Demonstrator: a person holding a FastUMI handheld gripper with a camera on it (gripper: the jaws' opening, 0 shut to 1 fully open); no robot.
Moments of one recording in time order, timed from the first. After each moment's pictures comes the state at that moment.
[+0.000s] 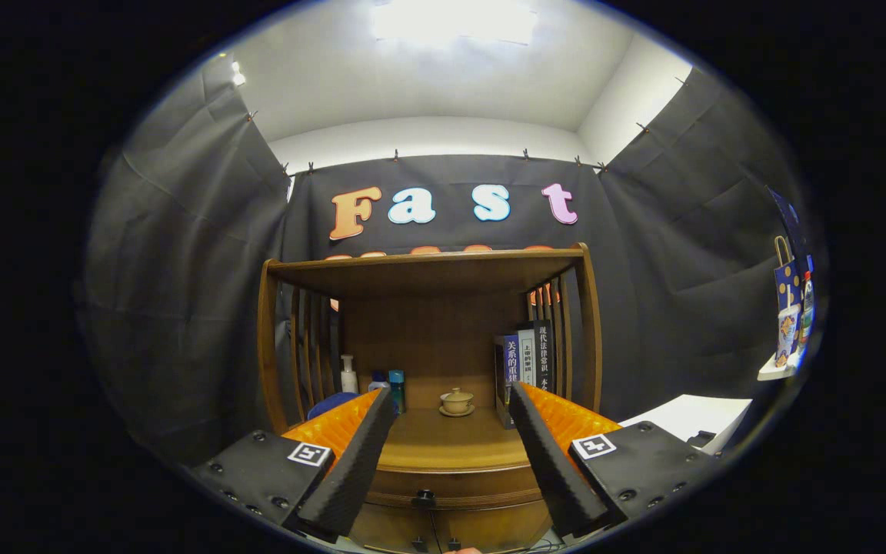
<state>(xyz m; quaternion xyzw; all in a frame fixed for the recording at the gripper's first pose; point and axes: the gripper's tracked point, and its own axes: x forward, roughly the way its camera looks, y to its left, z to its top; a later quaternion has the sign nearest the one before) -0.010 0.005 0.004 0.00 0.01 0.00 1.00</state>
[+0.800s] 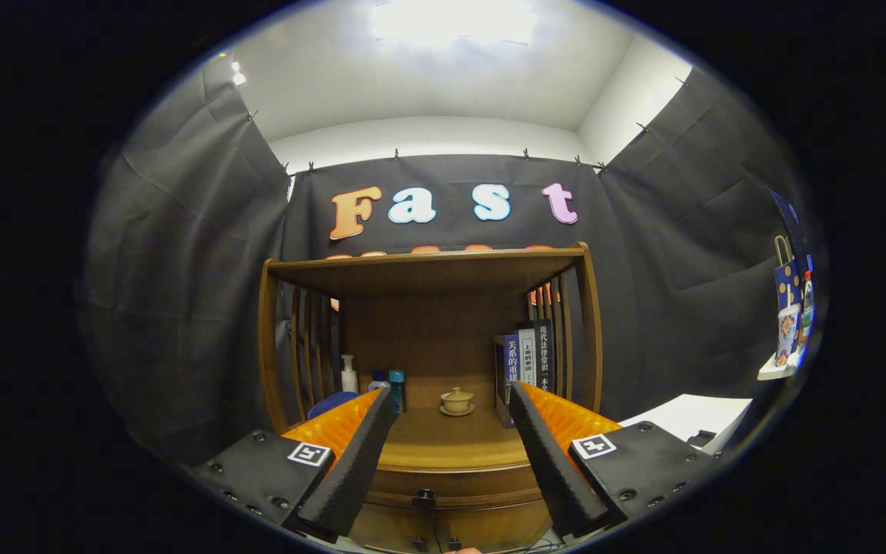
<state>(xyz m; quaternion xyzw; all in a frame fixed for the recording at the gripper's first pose) -0.012 0.006 0.005 0.00 0.01 0.00 1.00</state>
